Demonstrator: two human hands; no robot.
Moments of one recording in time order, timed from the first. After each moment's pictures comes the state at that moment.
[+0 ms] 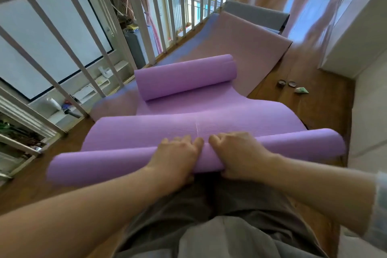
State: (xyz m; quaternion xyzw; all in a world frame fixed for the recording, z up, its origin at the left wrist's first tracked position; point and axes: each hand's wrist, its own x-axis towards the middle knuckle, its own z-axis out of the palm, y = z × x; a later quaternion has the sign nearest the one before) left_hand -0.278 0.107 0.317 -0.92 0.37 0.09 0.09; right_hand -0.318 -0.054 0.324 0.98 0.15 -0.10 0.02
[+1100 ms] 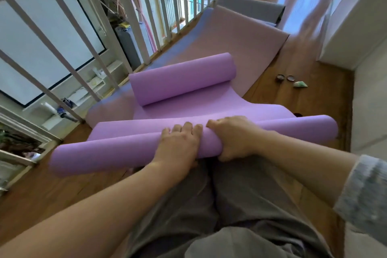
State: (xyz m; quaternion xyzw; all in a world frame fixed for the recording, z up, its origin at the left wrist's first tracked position) left_hand -0.237 0.094 0.301 -0.93 0.36 0.07 0.10; right_hand -0.261 -0.073 0.312 0.98 0.13 -0.13 -0.04
